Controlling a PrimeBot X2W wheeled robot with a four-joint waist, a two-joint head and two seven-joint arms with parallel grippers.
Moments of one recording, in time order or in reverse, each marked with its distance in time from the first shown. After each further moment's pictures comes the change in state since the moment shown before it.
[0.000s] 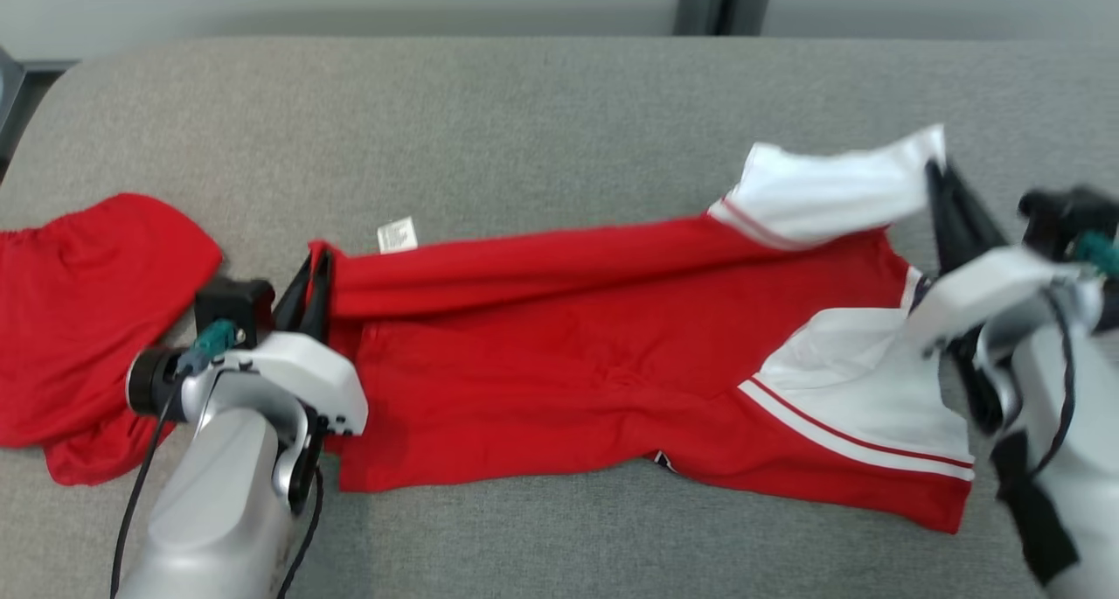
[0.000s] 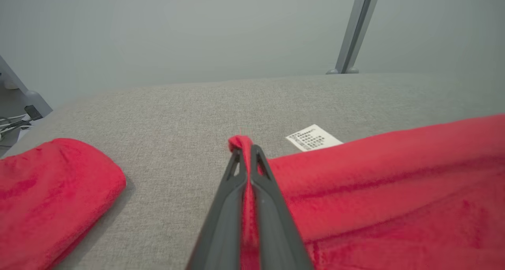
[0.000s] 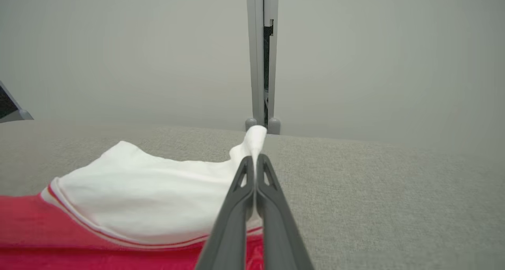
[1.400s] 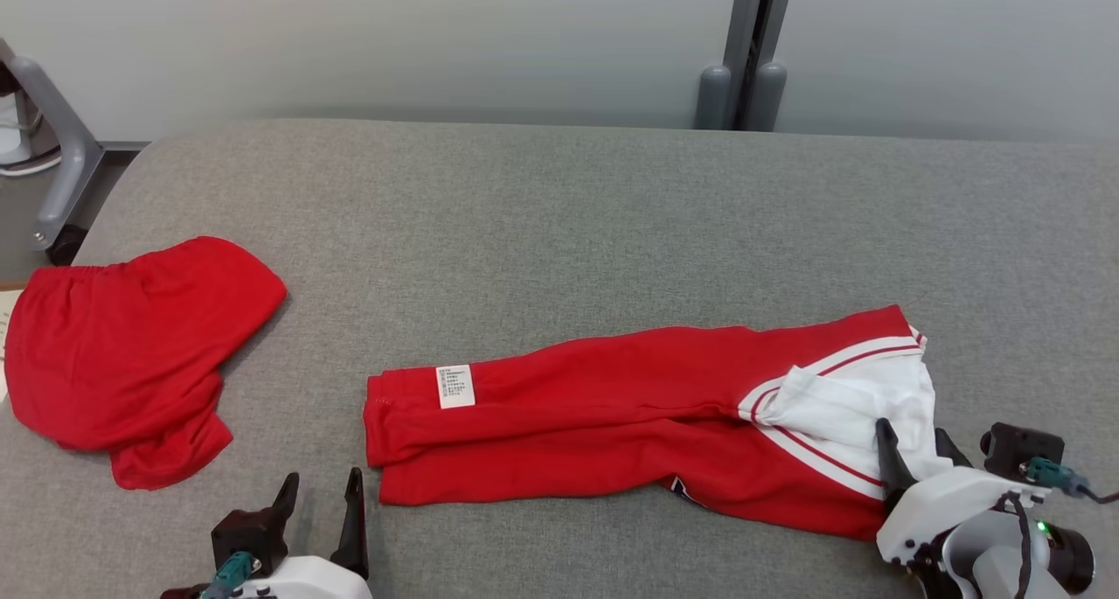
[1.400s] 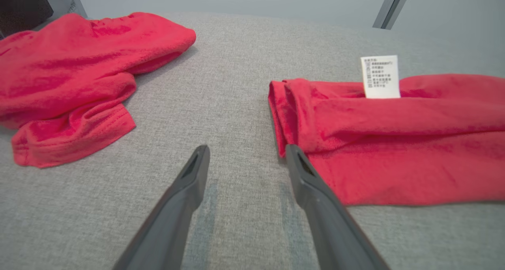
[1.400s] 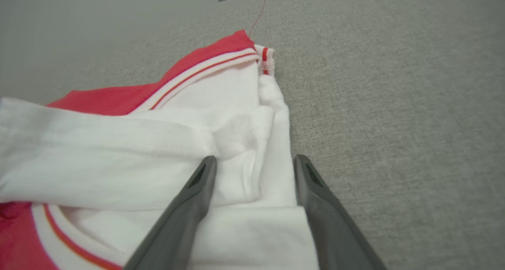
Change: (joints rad) left arm 0.489 -0.081 0.173 -0.228 0.087 0.047 0.000; right arm 0.307 0.132 -0.176 0.188 0.050 0.000 0.016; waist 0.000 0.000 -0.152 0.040
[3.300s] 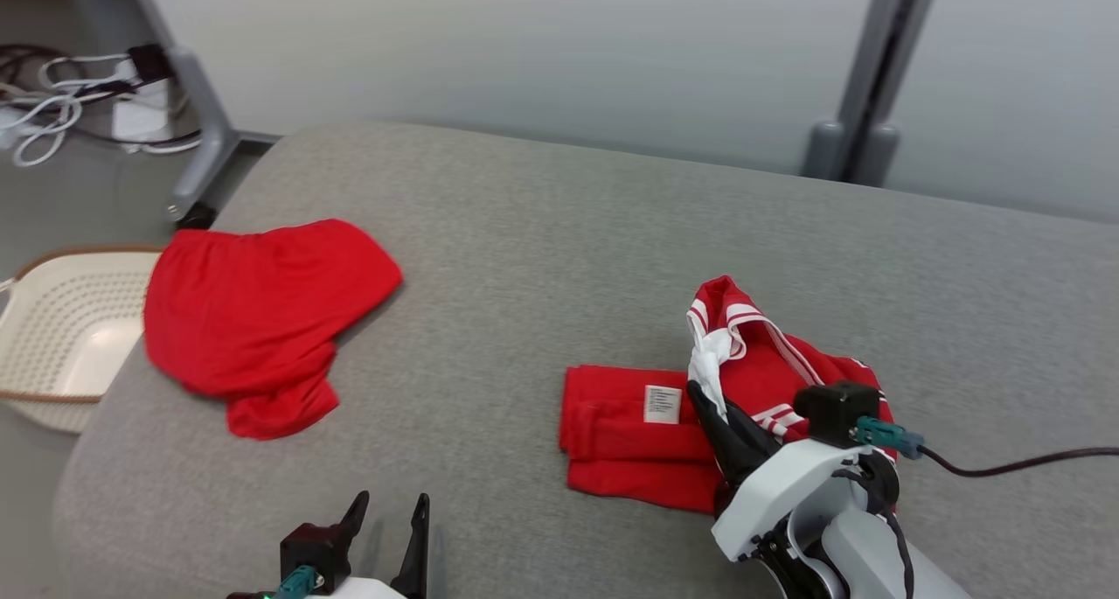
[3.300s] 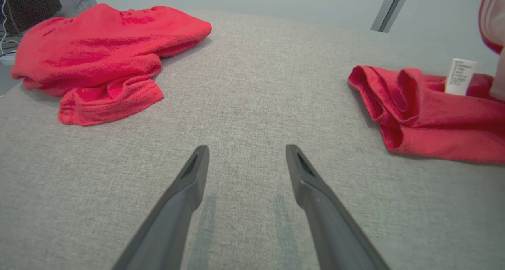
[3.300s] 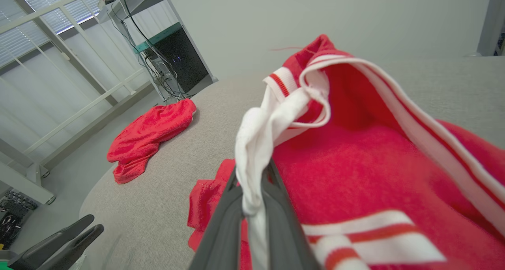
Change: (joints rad) left arm 0.005 0.000 -0.167 0.018 -0.053 -0.010 0.000; right arm 0.002 0.014 0.568 -0.351 0.354 0.000 0.041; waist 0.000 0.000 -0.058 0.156
